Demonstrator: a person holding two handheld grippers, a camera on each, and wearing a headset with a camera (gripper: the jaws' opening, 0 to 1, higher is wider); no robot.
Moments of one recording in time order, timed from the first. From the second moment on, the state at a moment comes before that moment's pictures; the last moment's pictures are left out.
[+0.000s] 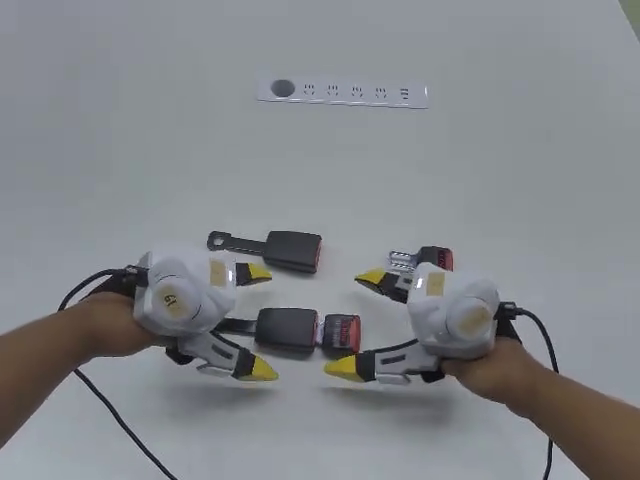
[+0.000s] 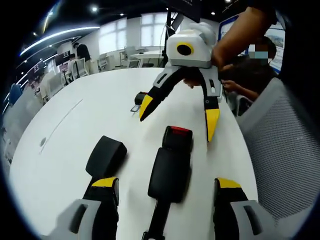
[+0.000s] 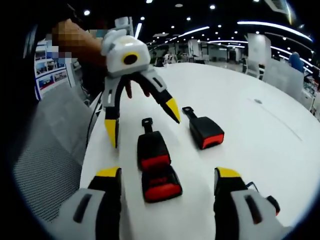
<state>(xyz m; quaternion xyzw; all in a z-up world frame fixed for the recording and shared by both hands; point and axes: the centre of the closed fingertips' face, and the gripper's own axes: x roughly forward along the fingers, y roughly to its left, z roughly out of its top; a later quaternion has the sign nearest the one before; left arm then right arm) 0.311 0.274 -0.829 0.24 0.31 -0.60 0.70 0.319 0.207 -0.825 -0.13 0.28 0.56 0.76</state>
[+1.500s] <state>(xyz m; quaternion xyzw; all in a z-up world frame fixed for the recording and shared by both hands) 0.410 0.268 -0.855 0.28 0.30 -0.62 0.66 0.398 0.081 -0.852 -0.17 0.35 0.55 0.74</state>
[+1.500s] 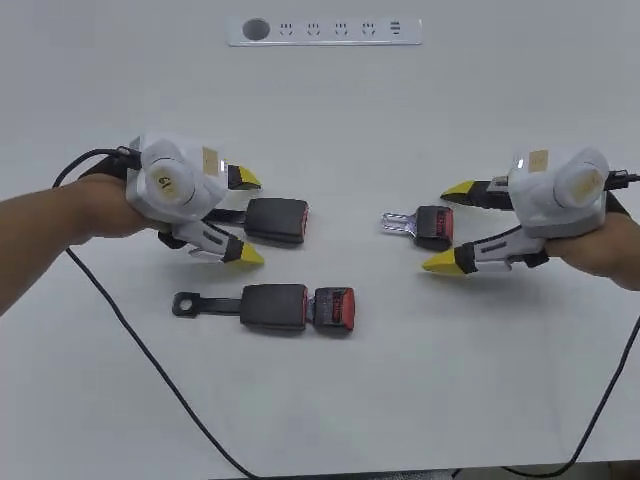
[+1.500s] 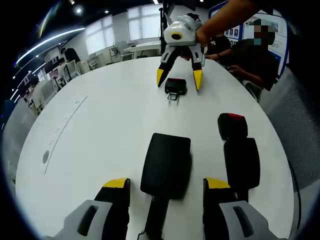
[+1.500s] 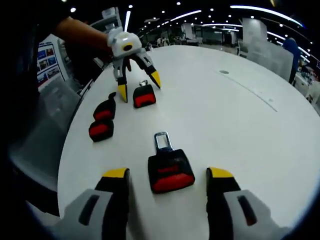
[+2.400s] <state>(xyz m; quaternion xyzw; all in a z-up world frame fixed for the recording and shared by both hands) 0.419 0.264 -0.858 0.29 0.30 -0.62 0.66 0.396 0.081 -0.854 -0.20 0.33 0.61 0.69</state>
